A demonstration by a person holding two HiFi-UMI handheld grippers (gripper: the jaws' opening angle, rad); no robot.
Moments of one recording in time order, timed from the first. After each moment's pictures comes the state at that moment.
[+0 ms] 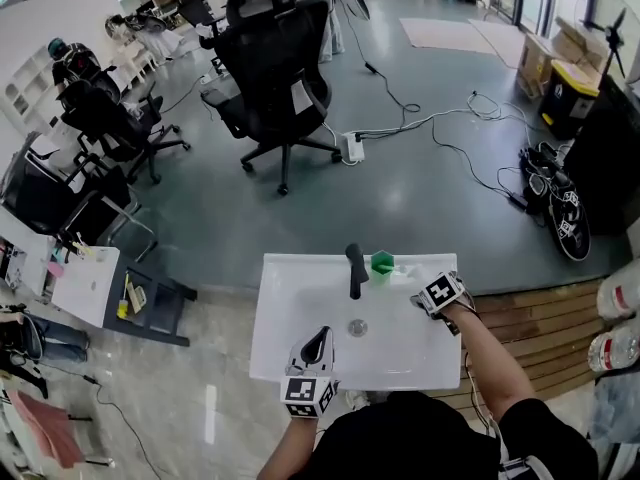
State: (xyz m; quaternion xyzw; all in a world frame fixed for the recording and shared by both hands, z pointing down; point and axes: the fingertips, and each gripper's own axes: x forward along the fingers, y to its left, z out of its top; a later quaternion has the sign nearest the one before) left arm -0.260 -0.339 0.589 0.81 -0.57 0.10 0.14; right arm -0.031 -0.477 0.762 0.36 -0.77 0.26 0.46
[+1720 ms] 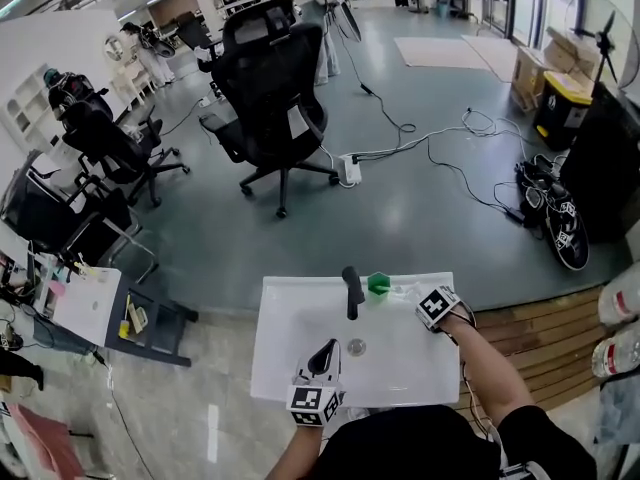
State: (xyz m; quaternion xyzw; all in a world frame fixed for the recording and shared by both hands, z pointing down) left arm -0.238 -0.353 0.586 0.82 -0.55 0.08 0.14; right arm -0.010 -0.479 0.765 0.33 -0.74 0.23 0.53
